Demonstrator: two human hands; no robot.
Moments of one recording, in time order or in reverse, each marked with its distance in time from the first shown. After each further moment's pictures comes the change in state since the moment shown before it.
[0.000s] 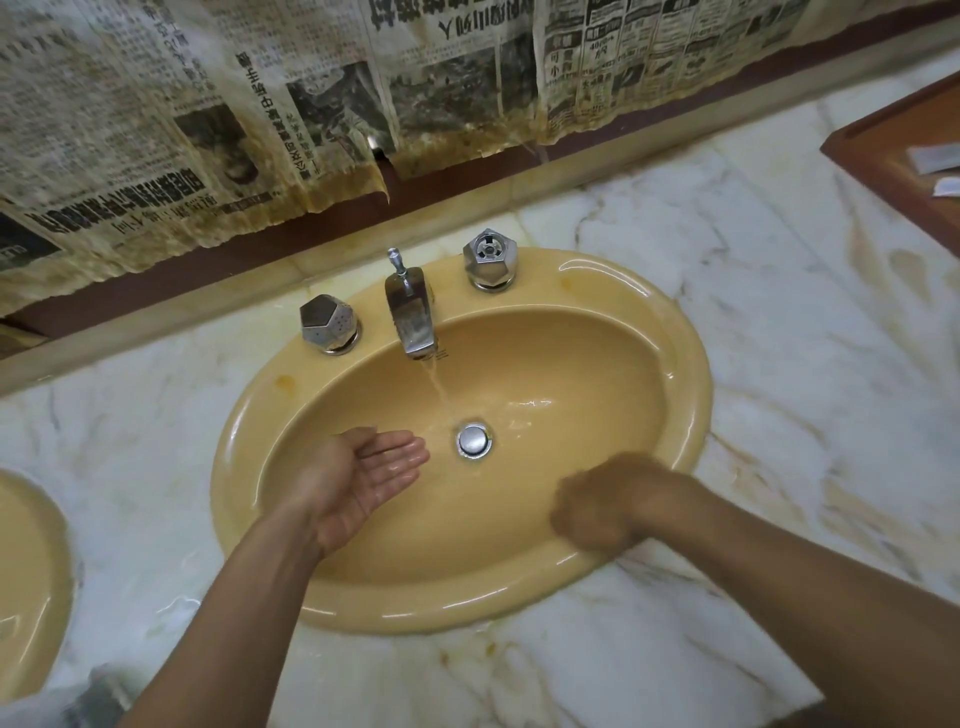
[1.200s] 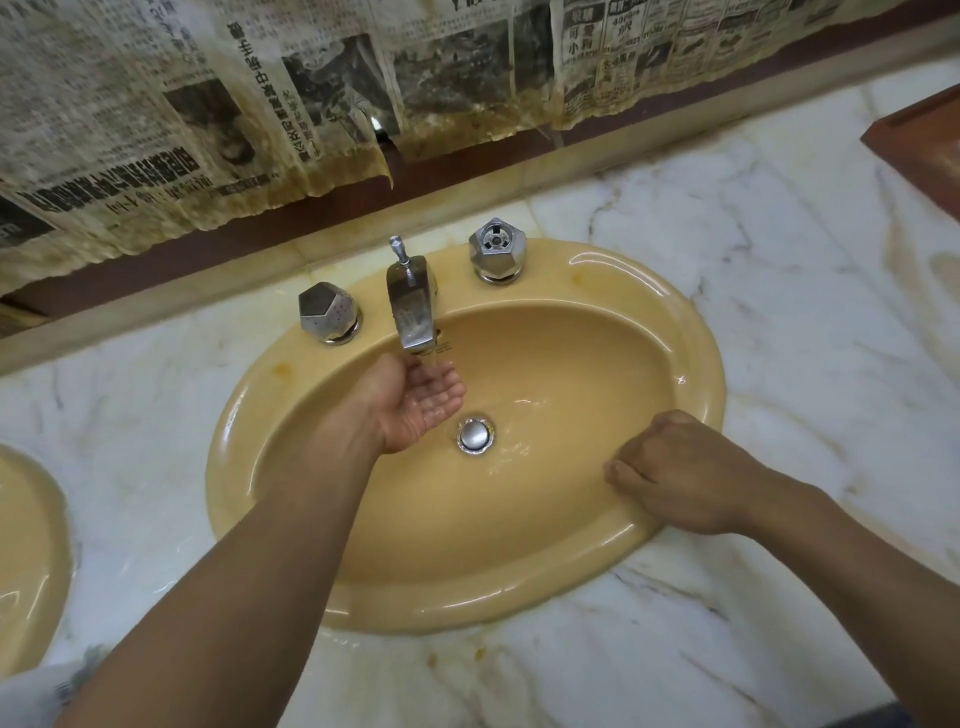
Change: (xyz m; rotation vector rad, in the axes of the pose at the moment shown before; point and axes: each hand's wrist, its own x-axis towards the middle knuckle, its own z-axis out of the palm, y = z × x) left_hand 0.053 0.040 0.061 -0.026 0.040 -0.086; right_hand -0.009 0.078 0.021 0.105 0.578 -0.127
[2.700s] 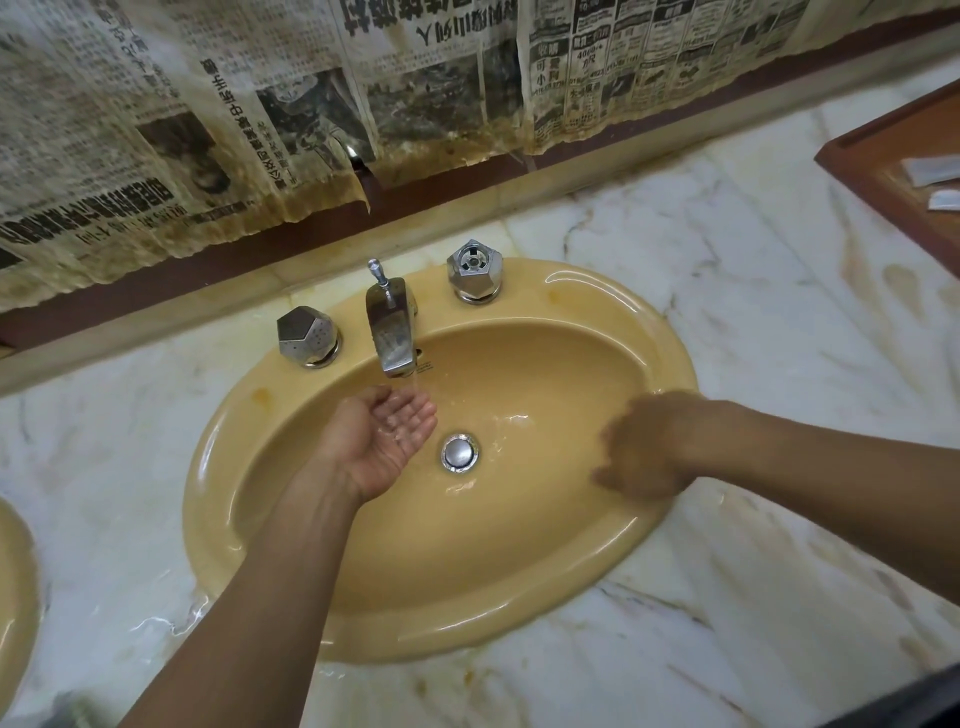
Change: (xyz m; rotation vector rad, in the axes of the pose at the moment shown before) left_hand -0.005 -0.017 -0.011 -0.267 -0.045 0.052; right_hand 0.023 -0.020 -0.074 -0.504 -0.627 0.126
